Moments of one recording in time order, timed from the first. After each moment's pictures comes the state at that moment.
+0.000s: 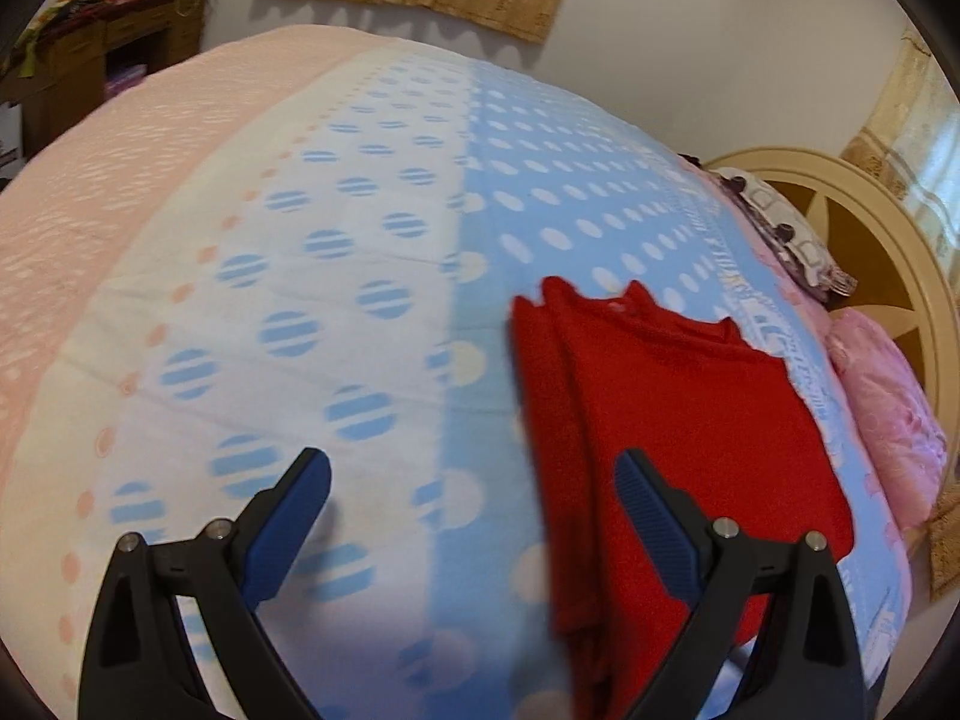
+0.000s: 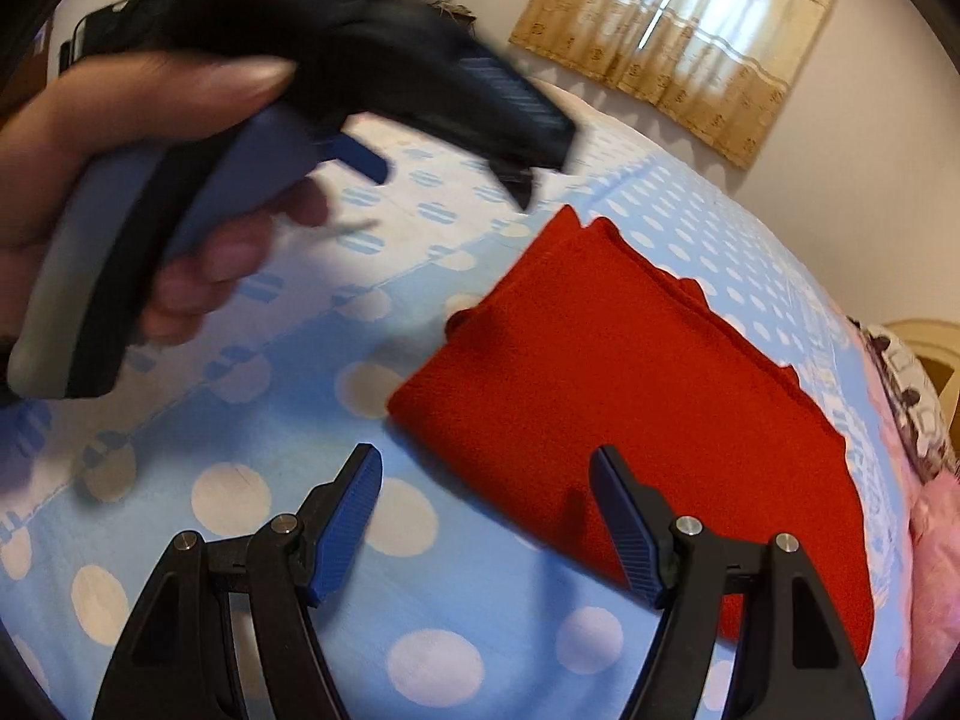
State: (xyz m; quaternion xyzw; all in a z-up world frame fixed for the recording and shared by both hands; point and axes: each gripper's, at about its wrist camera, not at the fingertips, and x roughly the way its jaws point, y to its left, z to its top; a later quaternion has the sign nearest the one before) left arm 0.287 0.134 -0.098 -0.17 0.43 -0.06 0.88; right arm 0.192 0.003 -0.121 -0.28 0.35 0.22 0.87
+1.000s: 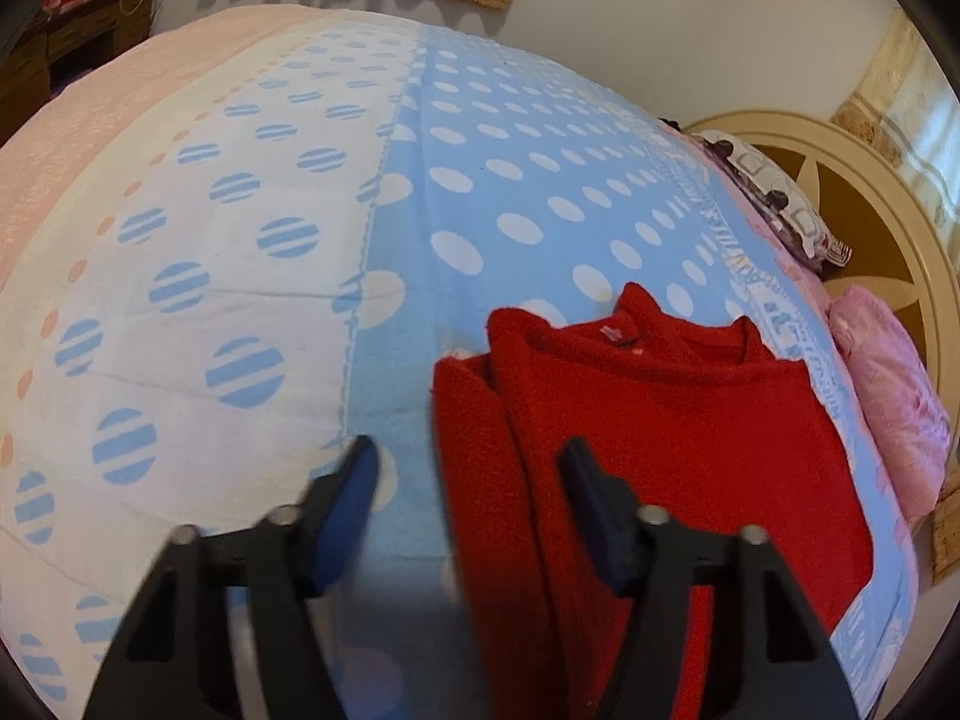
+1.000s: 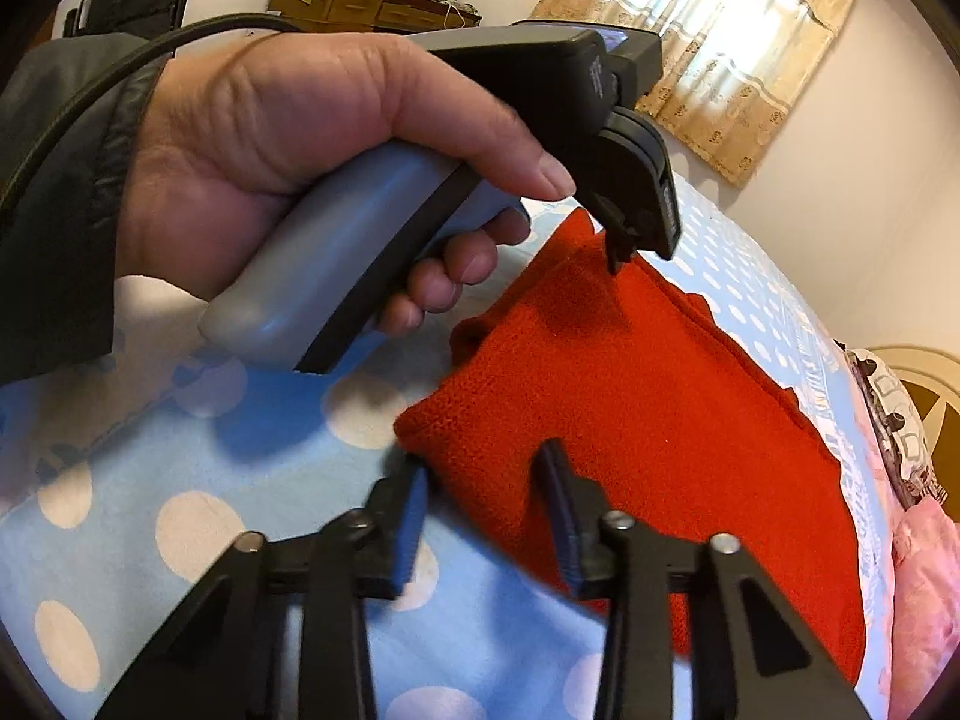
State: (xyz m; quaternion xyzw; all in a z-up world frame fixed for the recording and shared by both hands) left arm 0.361 0.103 -0.126 -0.15 0.46 -0.10 0.87; right arm 0.190 -0.025 -0.135 -0.31 0.33 0.20 0.87
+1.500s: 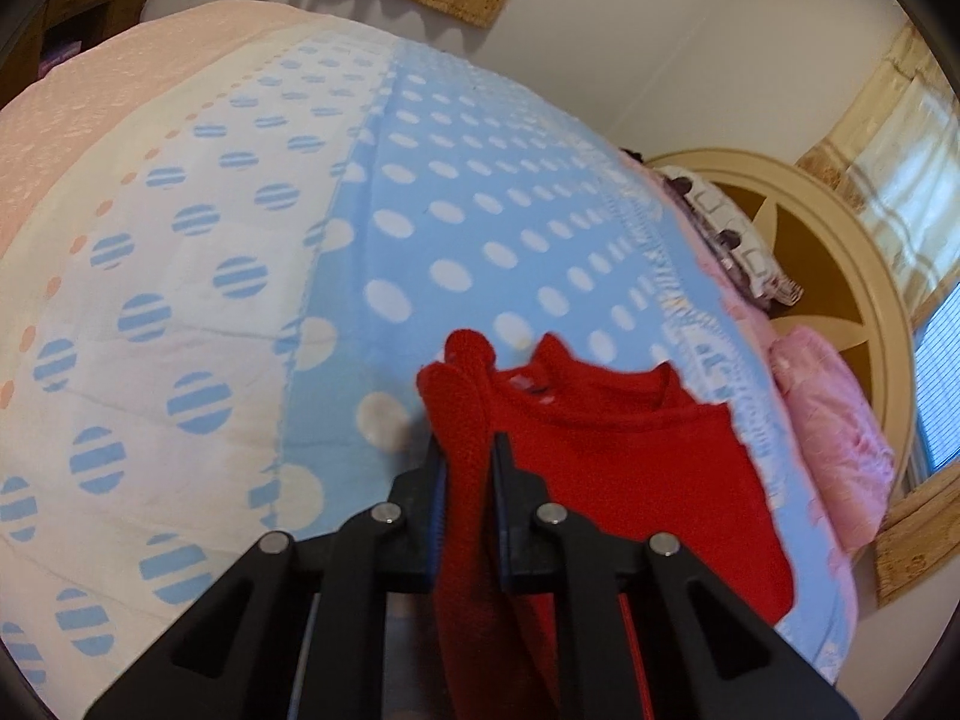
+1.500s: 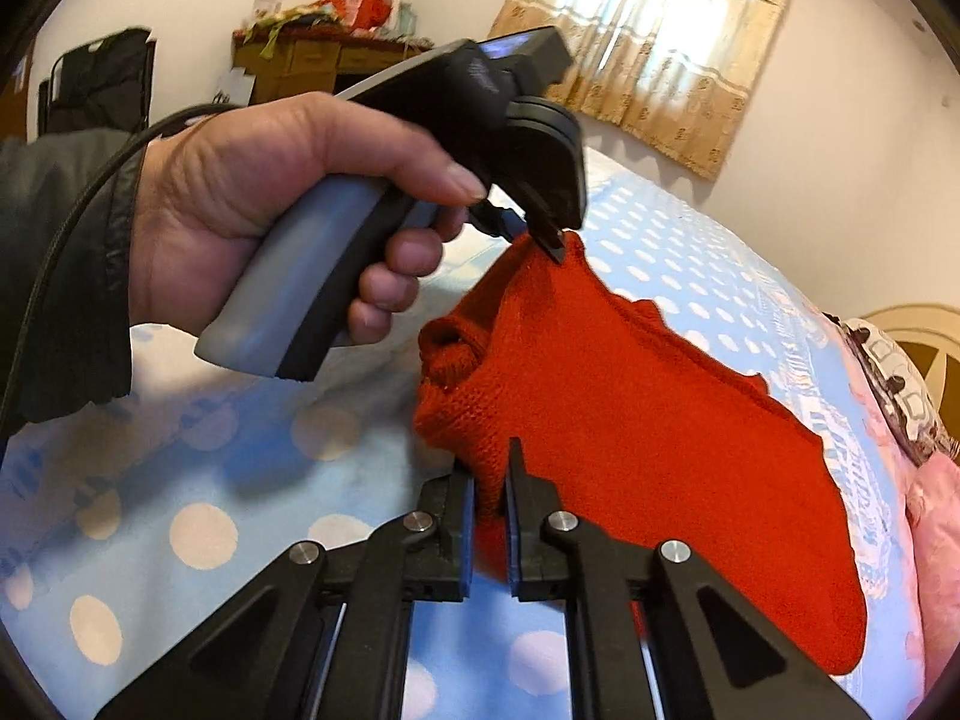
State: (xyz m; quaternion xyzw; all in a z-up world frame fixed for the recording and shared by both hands) left arm 0.362 0.100 -0.088 -0.22 0.43 -0.14 0.86; right arm 0.181 -0.068 -0.093 -0.24 0.31 0.19 0.90
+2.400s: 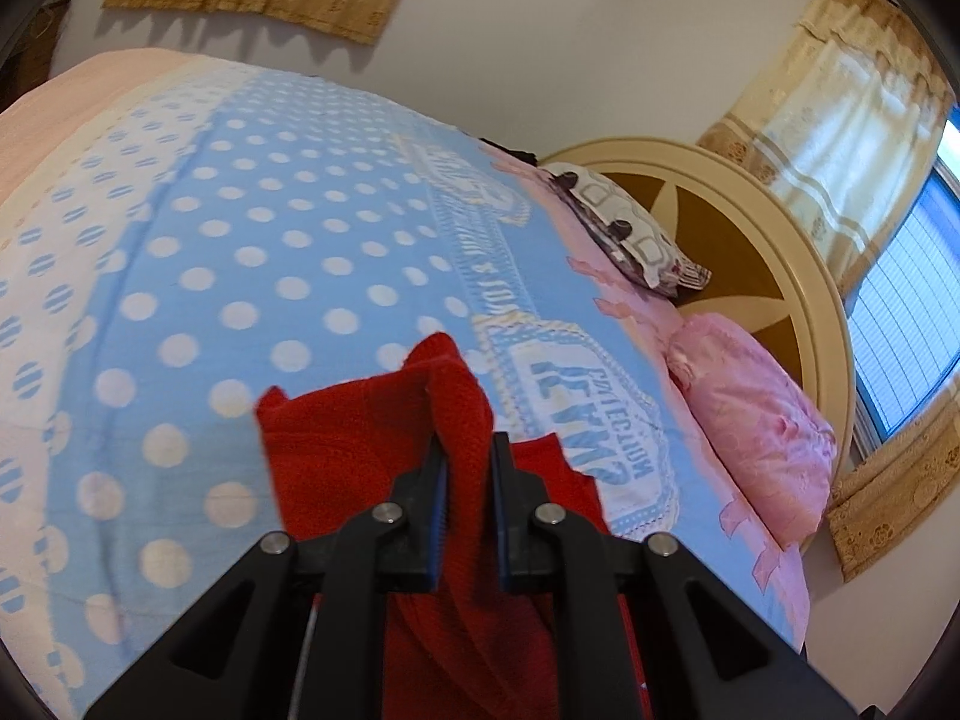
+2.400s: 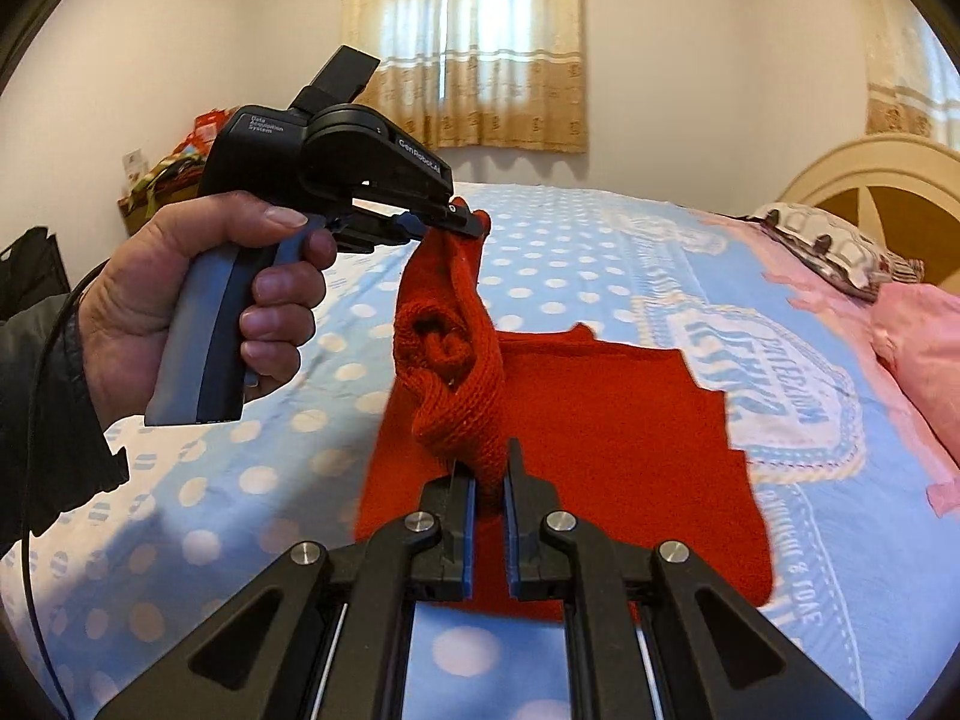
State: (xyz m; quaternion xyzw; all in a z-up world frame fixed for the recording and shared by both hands) left arm 0.380 -0.037 -0.020 -0.20 0.39 -0.24 0.87; right arm 0.178 -0.198 -0.049 -0.05 0.29 0.11 0.95
